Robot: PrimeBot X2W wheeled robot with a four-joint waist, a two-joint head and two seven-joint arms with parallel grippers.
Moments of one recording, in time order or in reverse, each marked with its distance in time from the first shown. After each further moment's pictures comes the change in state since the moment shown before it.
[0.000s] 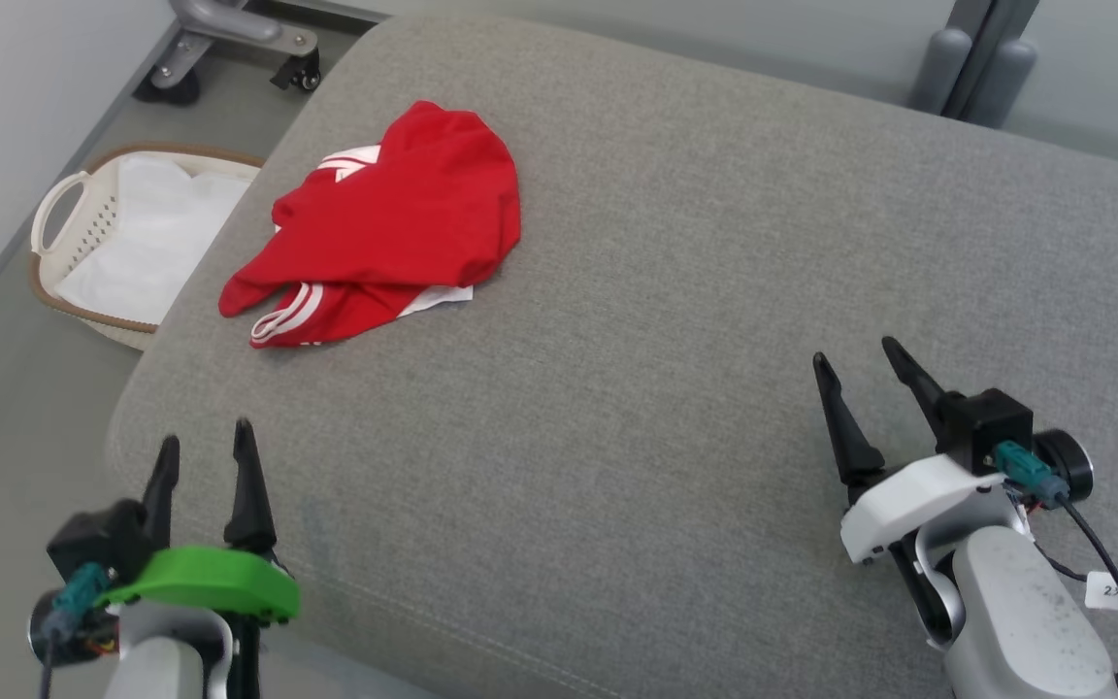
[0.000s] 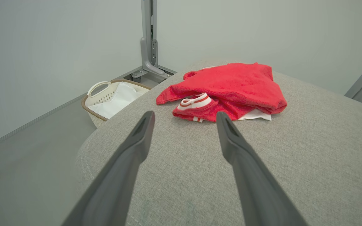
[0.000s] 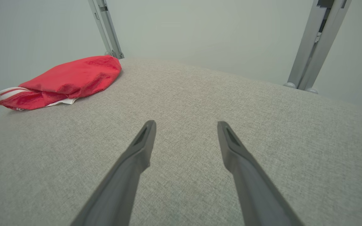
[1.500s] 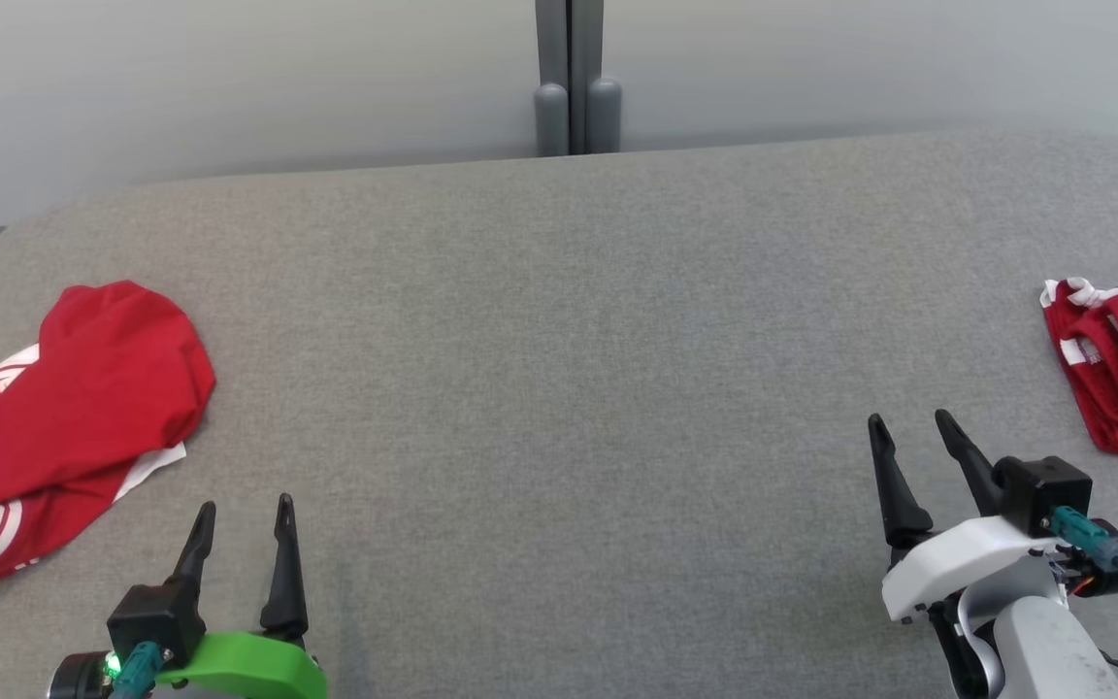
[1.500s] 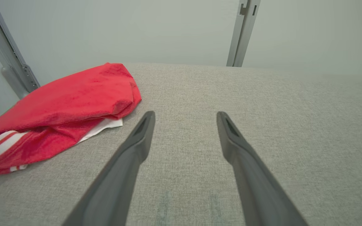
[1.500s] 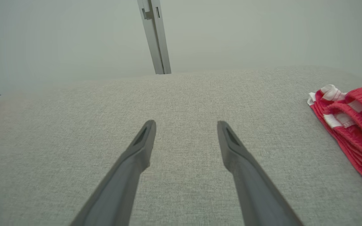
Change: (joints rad) left arm 0.144 -0.003 -0.041 -0.116 0.144 -0.003 0.000; right arm 0.103 -0.002 -0.086 0.000 0.090 0.000 0.000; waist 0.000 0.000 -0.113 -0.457
